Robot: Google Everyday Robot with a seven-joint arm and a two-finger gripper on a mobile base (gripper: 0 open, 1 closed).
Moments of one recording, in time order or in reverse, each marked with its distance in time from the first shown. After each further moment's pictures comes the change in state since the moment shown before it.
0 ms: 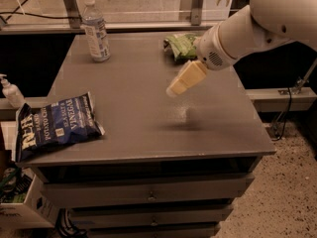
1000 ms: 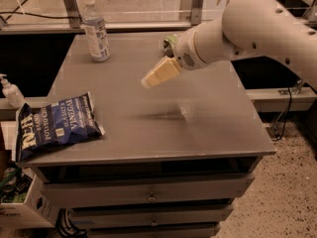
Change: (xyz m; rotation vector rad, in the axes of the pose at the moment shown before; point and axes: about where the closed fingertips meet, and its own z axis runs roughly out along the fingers) arm -0.045 -0.007 0.045 0.075 -0.165 0.043
